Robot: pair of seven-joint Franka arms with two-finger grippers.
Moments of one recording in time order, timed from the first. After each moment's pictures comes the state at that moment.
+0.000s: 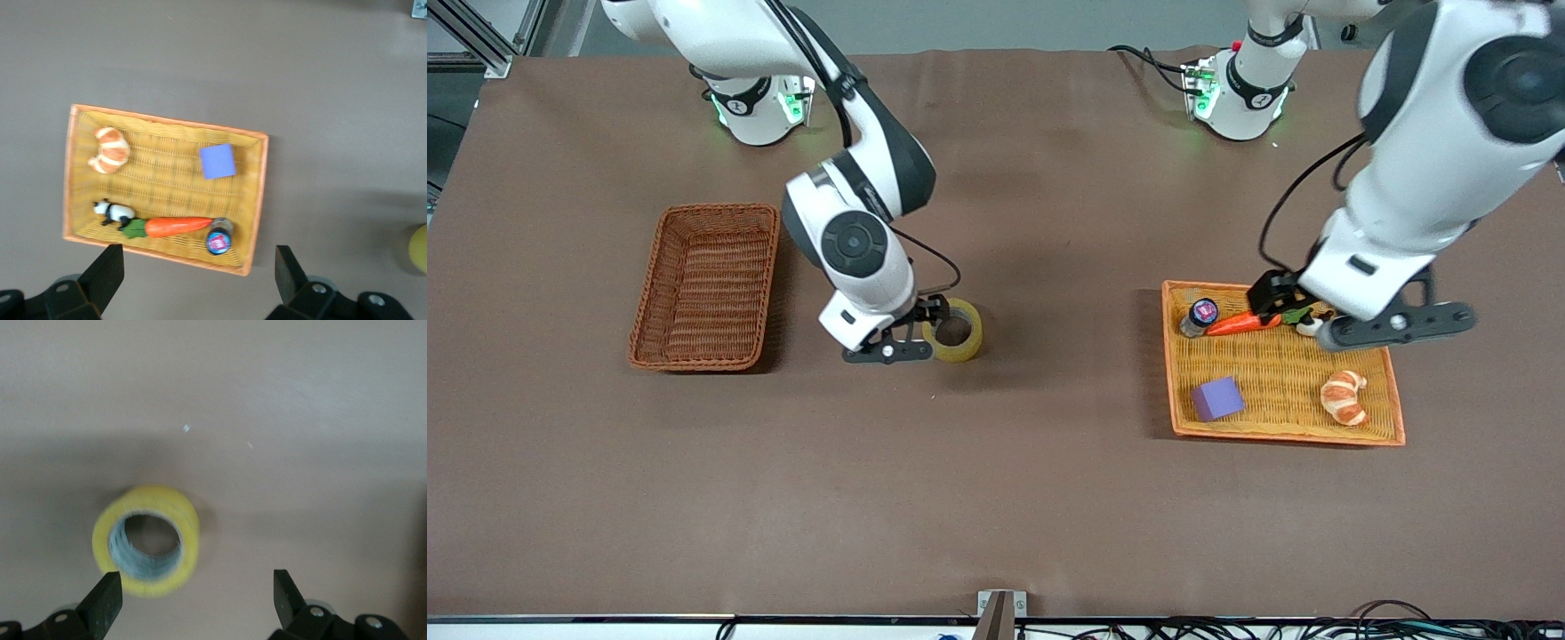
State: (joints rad) left arm -0.26 0.23 -0.03 -1.35 0.10 1.62 -0.36; right arm 0.62 0.55 -0.04 -1.60 0.06 2.09 0.51
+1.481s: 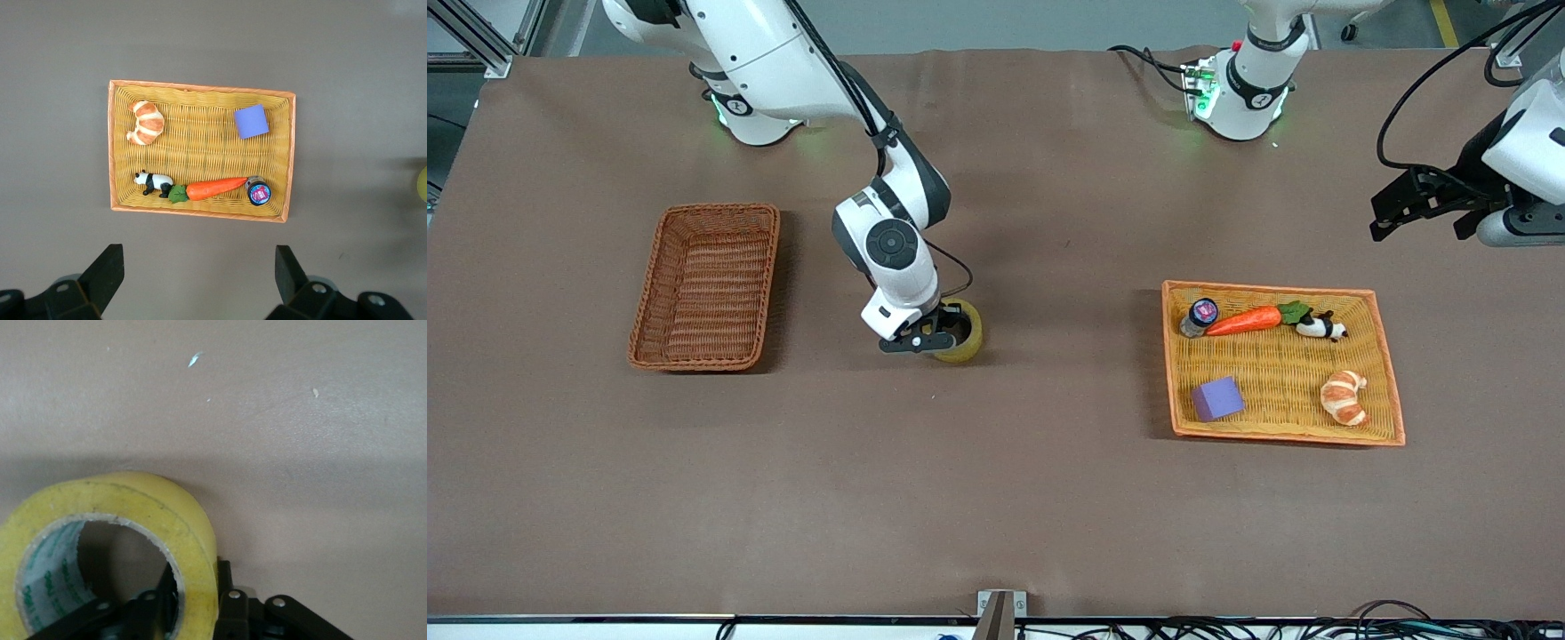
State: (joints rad) left arm -0.06 0.00 -0.07 -1.51 0.00 1.55 -0.13; right arm 0.70 0.62 -0.05 -1.85 0.06 2.48 0.60
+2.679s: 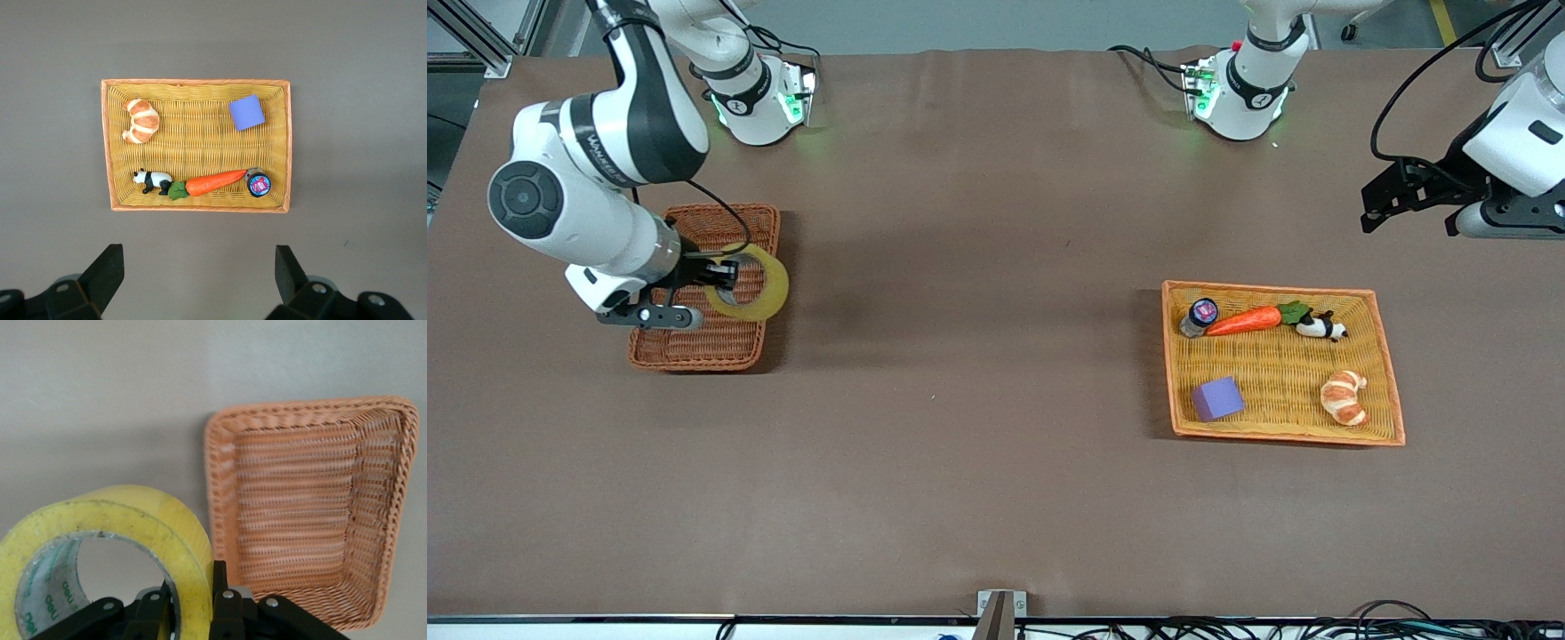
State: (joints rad) left arm -0.06 -0.02 -0.08 -1.54 0.00 1.55 -0.08; right arm 0.25 0.03 -0.12 -2.09 0.05 1.95 0.14
